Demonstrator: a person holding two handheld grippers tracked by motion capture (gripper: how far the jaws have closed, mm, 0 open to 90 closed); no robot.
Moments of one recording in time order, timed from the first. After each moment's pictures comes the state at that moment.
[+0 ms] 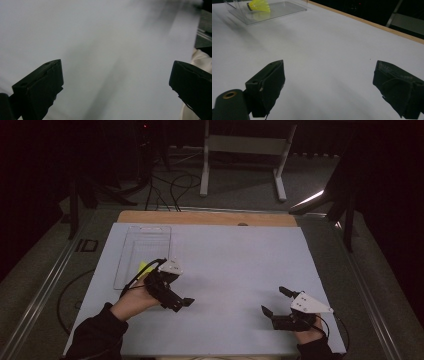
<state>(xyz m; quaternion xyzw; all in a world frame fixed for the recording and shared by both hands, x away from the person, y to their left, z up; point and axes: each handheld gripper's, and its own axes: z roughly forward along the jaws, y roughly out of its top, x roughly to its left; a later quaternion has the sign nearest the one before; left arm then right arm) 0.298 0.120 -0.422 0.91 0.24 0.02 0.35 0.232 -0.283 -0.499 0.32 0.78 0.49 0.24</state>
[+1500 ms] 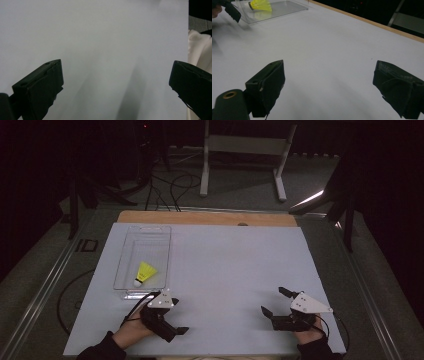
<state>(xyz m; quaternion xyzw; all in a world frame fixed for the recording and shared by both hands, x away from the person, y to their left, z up) 0.251 0.148 -0.512 0.89 0.22 0.01 0.40 0.232 -0.283 -0.499 0.32 0.78 0.49 0.23</state>
